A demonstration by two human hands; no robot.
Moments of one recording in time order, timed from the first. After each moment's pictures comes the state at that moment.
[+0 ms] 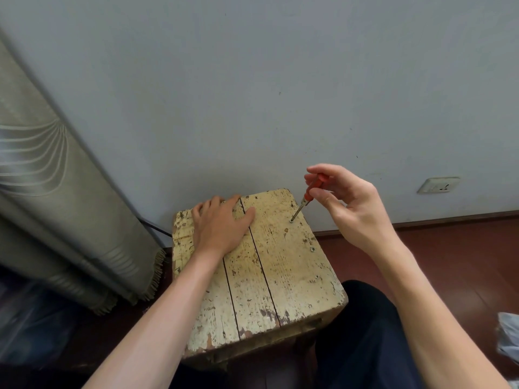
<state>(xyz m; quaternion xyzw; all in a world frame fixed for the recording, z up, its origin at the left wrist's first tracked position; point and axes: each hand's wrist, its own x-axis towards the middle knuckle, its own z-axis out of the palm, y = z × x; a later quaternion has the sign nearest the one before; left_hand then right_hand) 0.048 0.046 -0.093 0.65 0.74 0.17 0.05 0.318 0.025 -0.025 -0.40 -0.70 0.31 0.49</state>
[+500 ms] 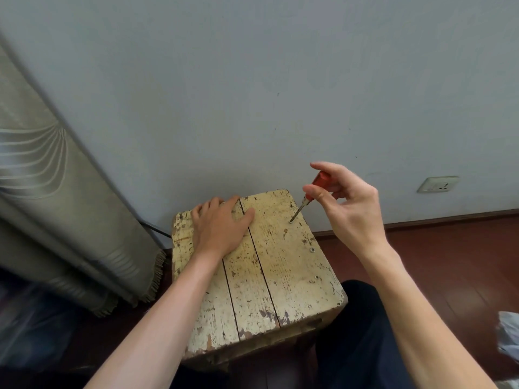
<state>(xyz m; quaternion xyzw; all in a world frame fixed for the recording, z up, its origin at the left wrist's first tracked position) 0.049 0.045 -0.092 0.65 0.74 0.17 0.05 0.304 0.021 -0.025 -0.45 -0.67 0.24 0.54</state>
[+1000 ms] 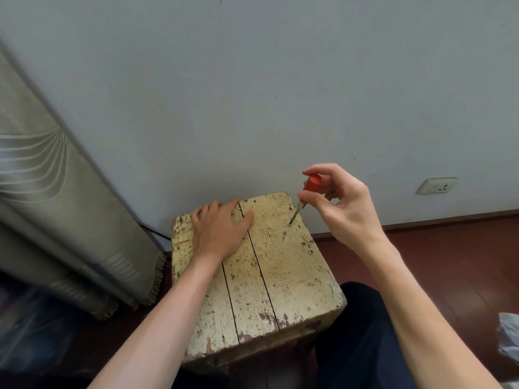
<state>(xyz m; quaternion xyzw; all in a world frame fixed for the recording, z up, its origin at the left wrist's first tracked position) 0.050 0.045 -0.090 0.65 0.74 0.16 0.05 0.306 0.026 -0.017 -0.43 -0.68 0.30 0.51</state>
